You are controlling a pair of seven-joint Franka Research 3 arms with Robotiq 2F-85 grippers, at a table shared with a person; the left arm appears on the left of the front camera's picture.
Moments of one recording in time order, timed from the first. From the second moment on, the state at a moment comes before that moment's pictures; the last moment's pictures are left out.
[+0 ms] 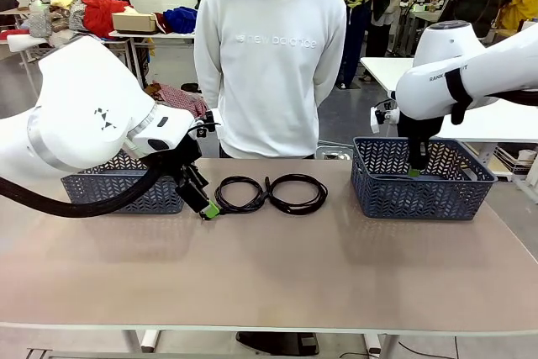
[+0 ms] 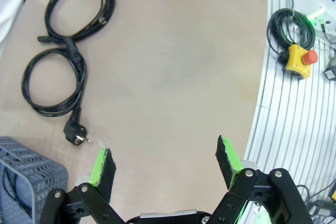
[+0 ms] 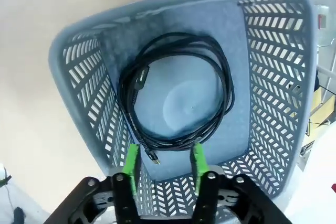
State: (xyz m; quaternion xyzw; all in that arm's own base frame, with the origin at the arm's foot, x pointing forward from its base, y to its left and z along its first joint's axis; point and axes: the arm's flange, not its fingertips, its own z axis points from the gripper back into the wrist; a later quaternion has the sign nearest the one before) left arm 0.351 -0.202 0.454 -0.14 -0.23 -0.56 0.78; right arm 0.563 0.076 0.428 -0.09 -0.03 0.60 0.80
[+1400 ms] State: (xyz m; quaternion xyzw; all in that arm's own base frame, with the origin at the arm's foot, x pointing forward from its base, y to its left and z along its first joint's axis) left arm 0.351 -0.202 0.454 -0.14 -0.23 -0.56 0.78; right arm 0.568 0.076 0.447 -0.07 -0.03 0.58 0.81
